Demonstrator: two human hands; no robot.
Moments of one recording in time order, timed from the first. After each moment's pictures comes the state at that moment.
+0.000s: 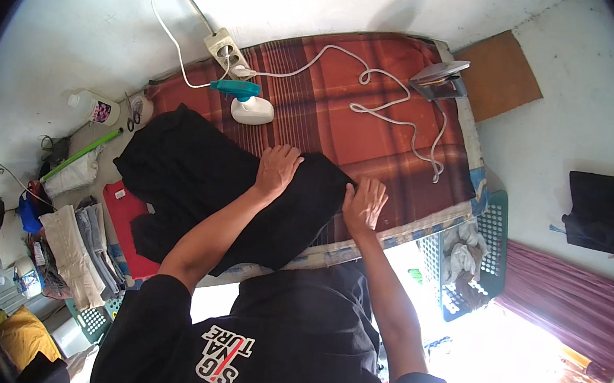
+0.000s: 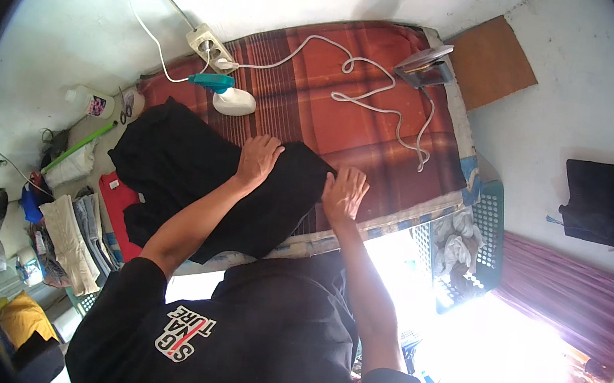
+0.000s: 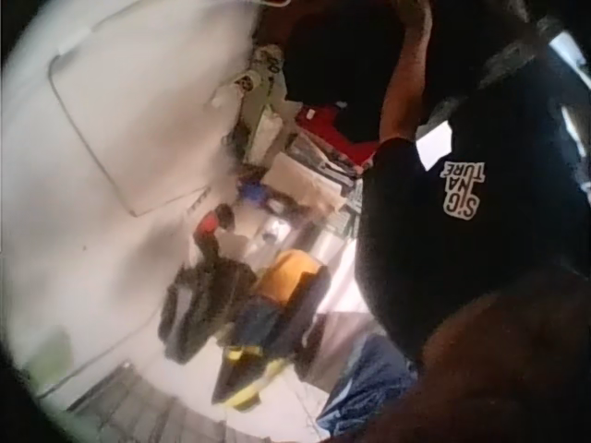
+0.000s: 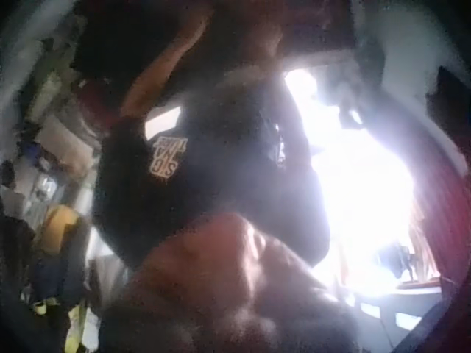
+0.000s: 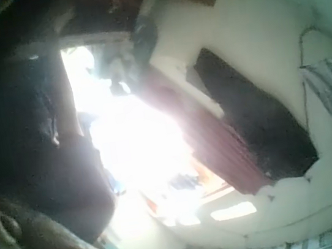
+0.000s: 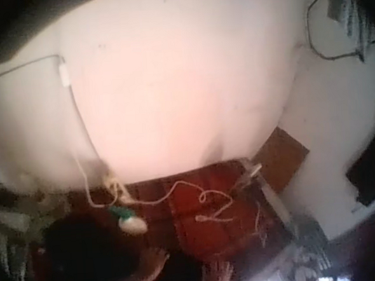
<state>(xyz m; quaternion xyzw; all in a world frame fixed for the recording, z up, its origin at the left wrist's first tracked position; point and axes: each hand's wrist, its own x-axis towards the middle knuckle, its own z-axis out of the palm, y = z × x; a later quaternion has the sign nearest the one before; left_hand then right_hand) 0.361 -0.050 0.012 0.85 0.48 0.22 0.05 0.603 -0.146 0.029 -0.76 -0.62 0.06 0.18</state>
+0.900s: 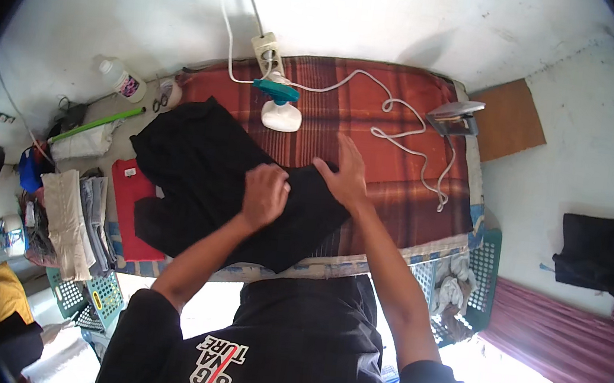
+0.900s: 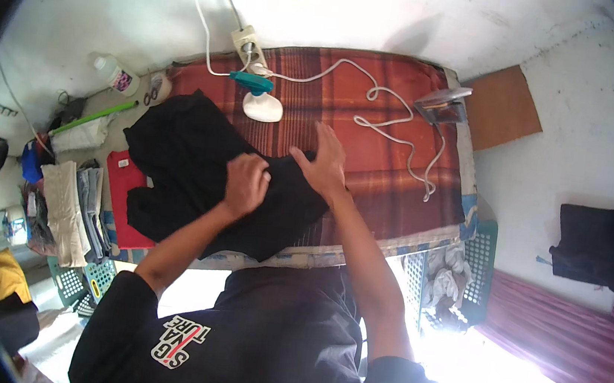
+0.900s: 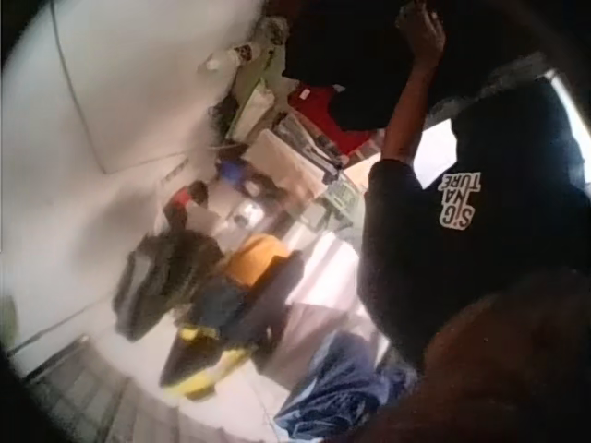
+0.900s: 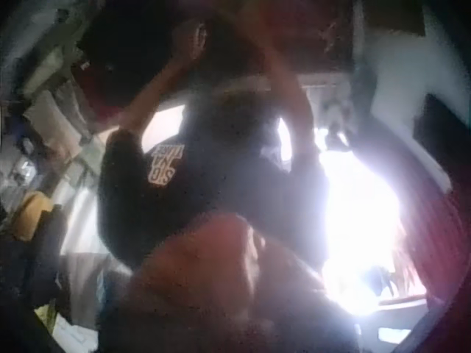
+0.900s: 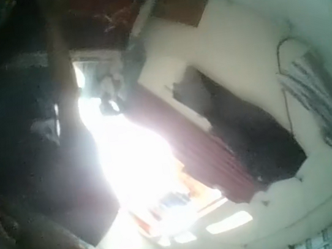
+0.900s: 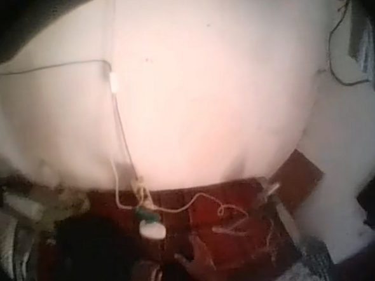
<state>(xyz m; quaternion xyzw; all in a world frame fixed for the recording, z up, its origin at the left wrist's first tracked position) 0.302 -0.124 0.041 0.77 0.55 0.30 0.10 0.538 -0.040 0.062 -0.57 -0.73 0.25 0.30</state>
